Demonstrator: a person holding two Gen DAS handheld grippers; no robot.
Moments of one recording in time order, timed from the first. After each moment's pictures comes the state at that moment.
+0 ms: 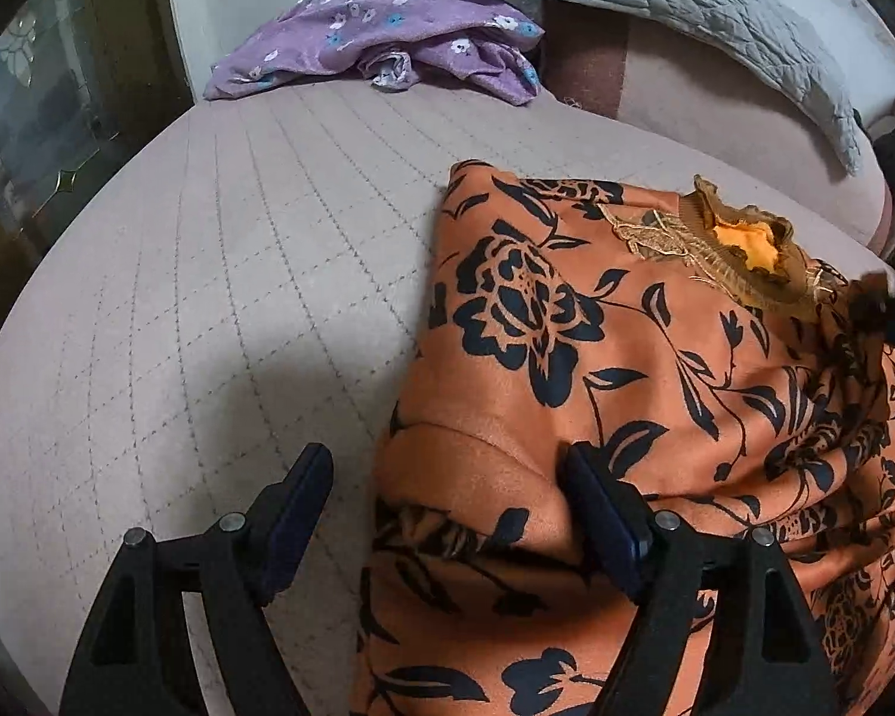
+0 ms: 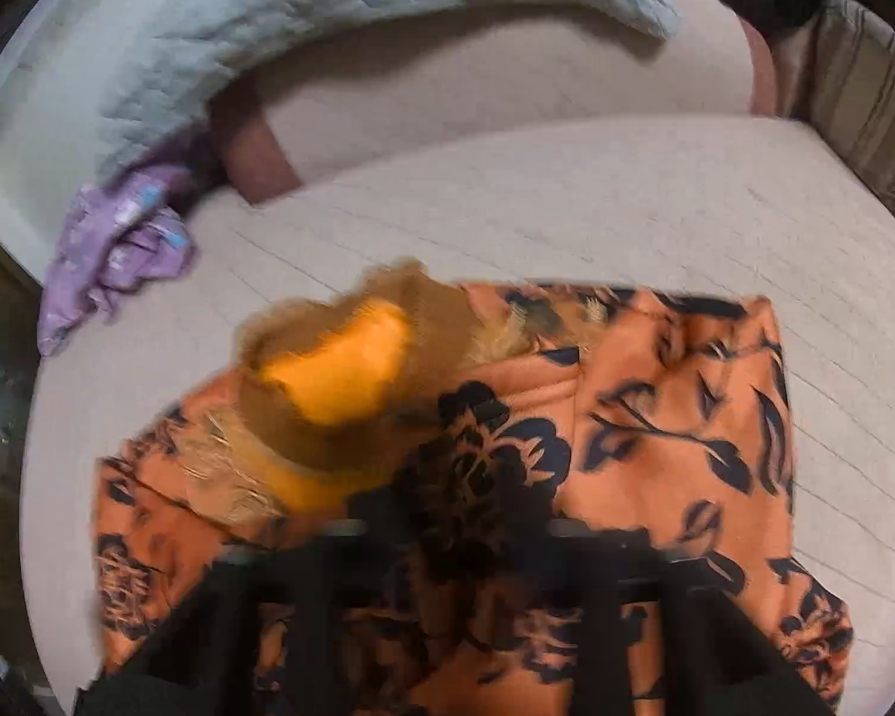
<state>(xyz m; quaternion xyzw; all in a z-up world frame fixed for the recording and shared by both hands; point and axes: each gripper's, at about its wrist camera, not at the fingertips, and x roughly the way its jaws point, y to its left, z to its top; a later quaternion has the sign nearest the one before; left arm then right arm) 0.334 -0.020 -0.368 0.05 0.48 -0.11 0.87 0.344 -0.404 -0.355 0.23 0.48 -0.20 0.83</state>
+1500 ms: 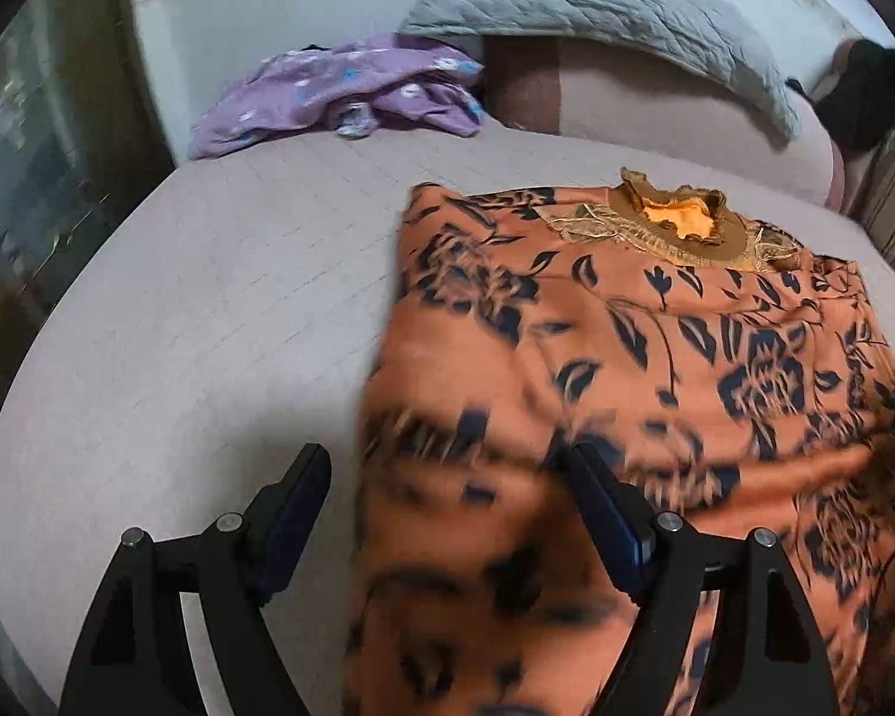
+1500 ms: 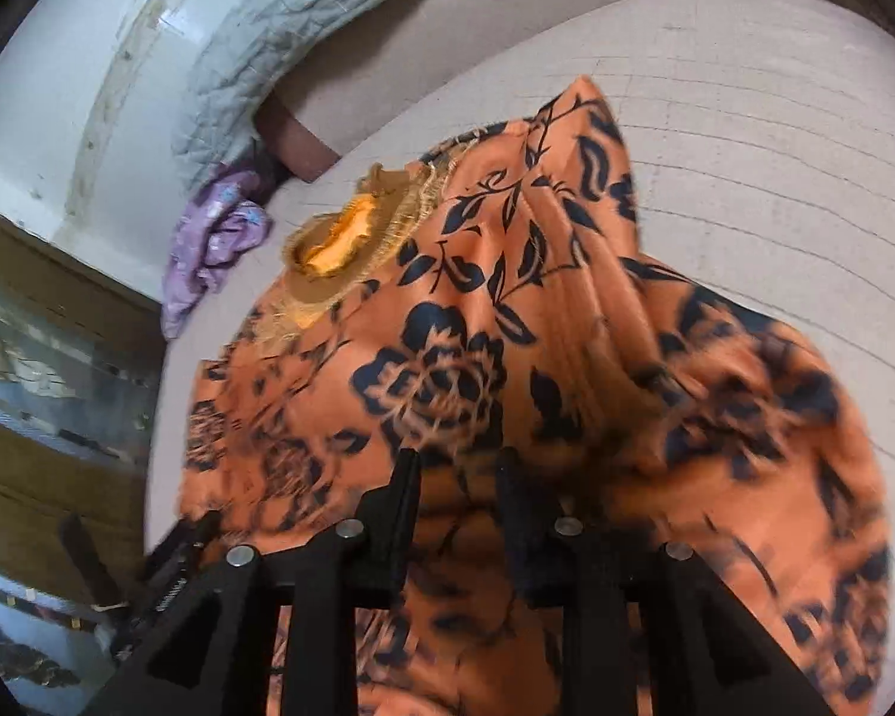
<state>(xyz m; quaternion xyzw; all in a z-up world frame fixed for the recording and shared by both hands) 0.275 -0.012 -0.348 0.09 0.43 -0.13 0.89 0.164 -0.437 -0.376 0.38 0.43 -0.06 0.82</state>
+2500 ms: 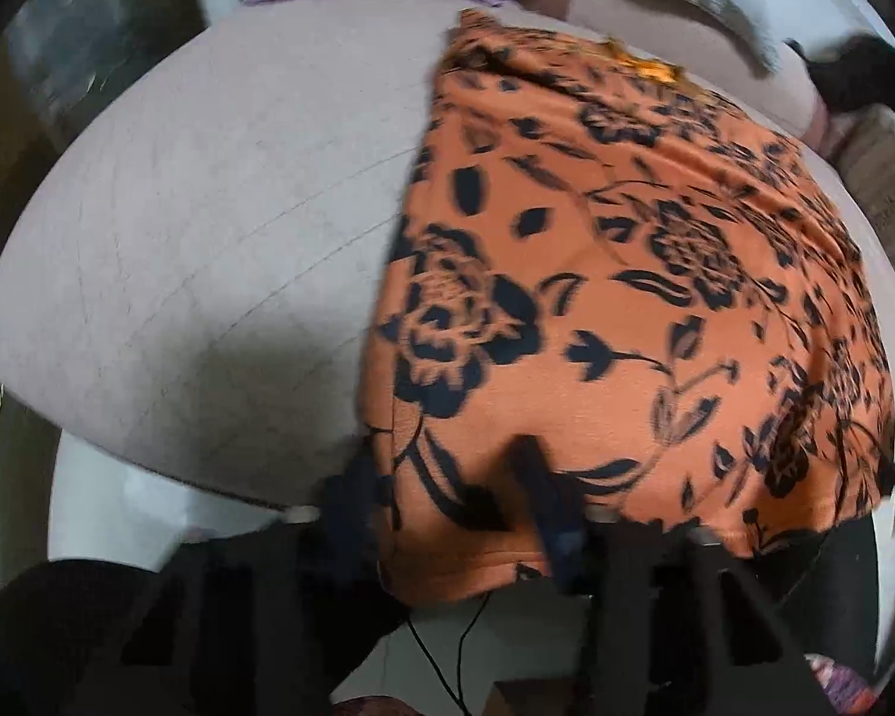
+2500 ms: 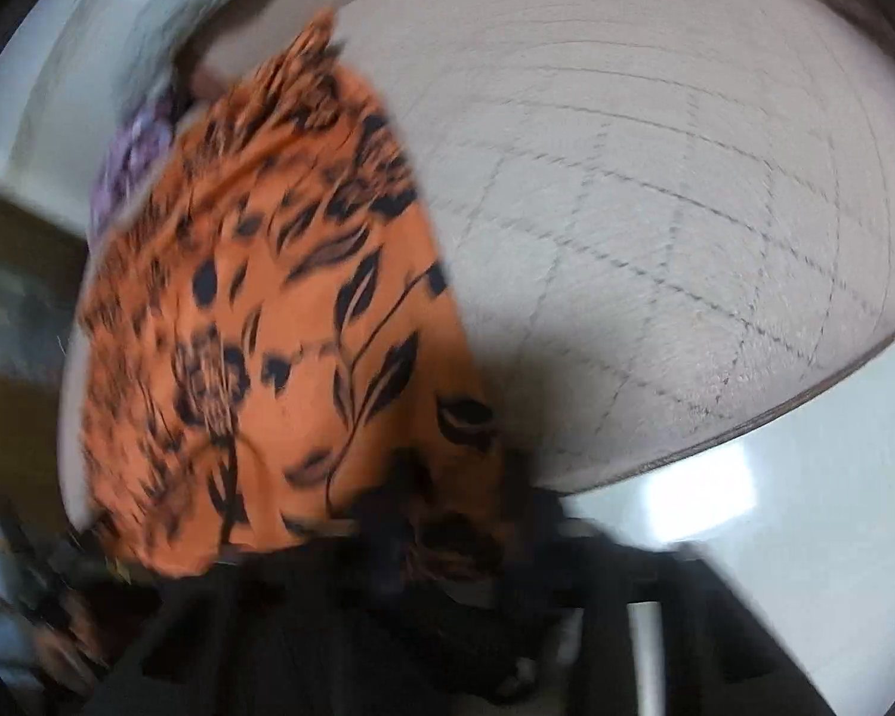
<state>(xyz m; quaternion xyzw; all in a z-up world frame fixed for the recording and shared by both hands) 0.114 0.051 -0.378 0.06 0.54 -0.15 0.83 -0.064 -0.446 -0.417 0.31 0.53 -0.13 0.78</state>
